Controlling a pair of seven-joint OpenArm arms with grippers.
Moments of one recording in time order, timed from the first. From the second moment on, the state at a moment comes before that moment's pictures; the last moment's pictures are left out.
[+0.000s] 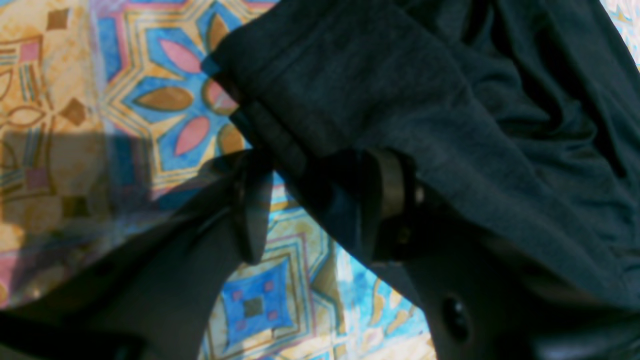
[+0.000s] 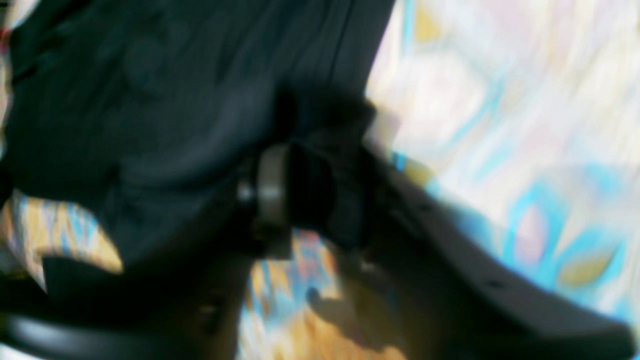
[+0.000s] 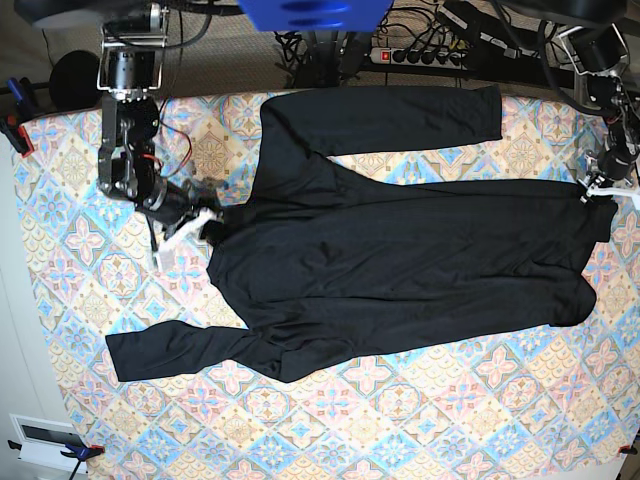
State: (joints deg) left arm 6.3 -29.9 -33.1 61.1 -48.1 -10.8 37.5; right arm 1.2 14.4 6.4 80.4 44.6 15.2 -50.1
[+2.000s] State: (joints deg) left arm 30.4 -24.2 -19.6 94.1 -55.8 -15.4 52.6; right arm -2.7 22.0 16.4 80.7 44.5 15.1 -50.4
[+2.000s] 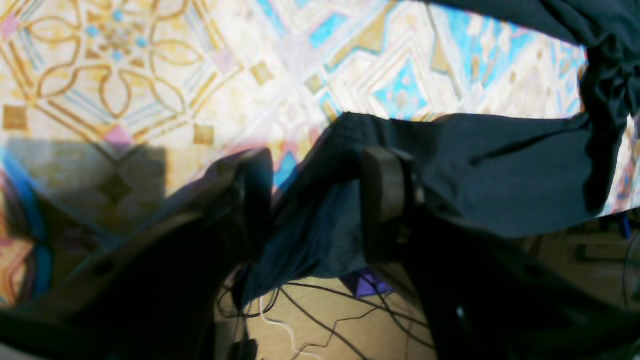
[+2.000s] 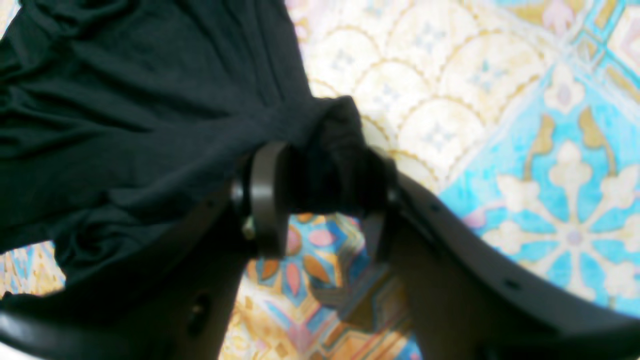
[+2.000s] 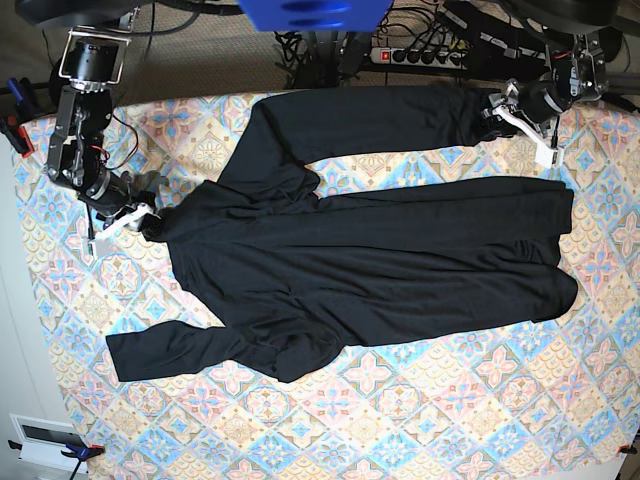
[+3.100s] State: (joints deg) left arm 25.0 -22.4 -32.0 94.4 -54.2 -14.5 55.1; right arm -2.7 21.7 16.1 81.6 44.8 15.2 -50.6
